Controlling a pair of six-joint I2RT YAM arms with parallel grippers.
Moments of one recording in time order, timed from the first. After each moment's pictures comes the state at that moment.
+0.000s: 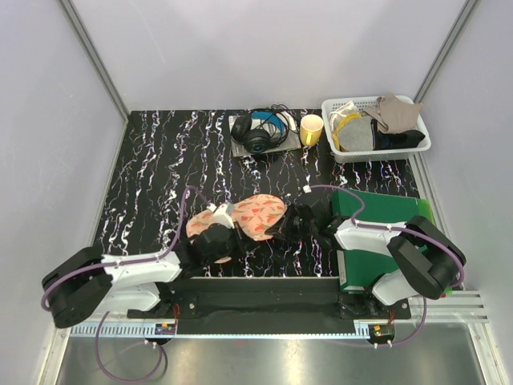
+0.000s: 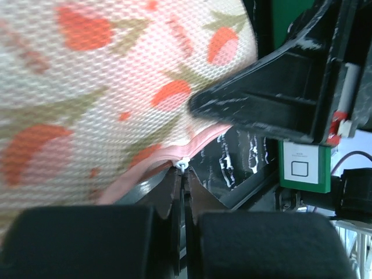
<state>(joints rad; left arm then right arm) -0.97 1.17 0.31 0.33 -0.10 -1.02 0.75 1.48 0.58 0.20 -0.20 1.23</state>
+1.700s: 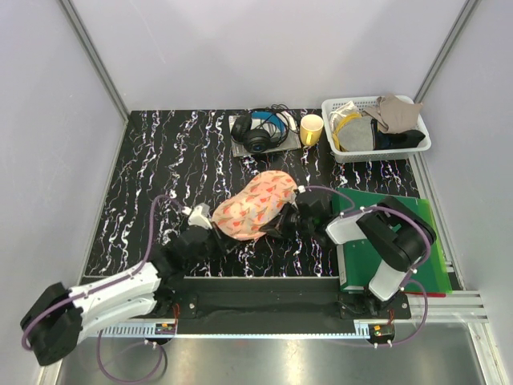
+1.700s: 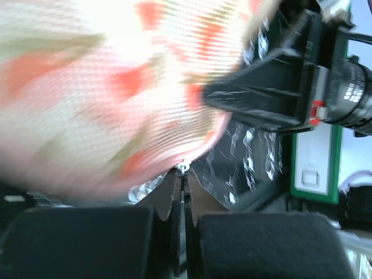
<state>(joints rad) -0.86 0.86 0.19 0.13 -0.11 -1.03 0.72 1.71 0.55 0.56 -0.34 1.31</state>
